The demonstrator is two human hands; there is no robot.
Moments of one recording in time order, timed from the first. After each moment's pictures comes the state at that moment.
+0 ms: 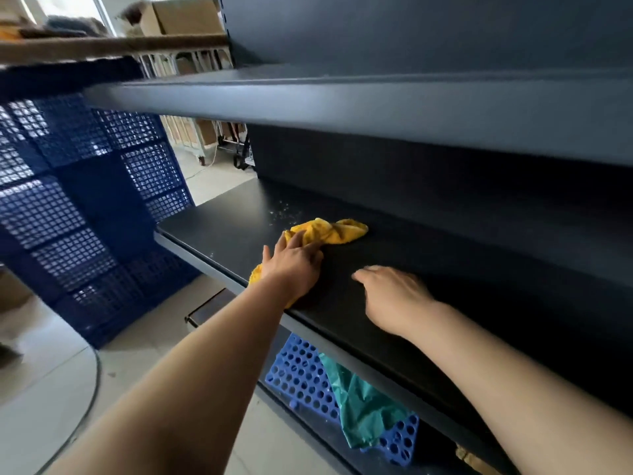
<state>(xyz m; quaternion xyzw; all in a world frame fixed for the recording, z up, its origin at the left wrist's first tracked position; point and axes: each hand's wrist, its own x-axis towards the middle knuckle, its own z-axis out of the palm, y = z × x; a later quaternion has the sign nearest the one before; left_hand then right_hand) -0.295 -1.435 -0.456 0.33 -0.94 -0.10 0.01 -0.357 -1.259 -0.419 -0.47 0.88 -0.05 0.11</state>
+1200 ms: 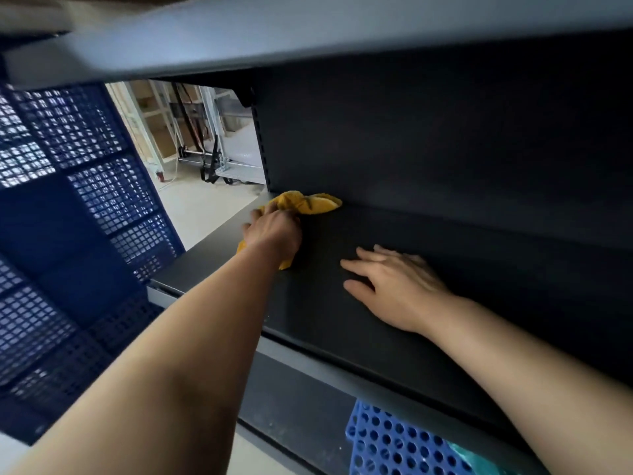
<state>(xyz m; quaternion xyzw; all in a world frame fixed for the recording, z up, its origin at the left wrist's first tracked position) -0.343 -1.673 -0.453 0.35 -0.93 -0.08 0.04 -0.355 -1.451 -0.446 -0.44 0.89 -0.10 0.08</state>
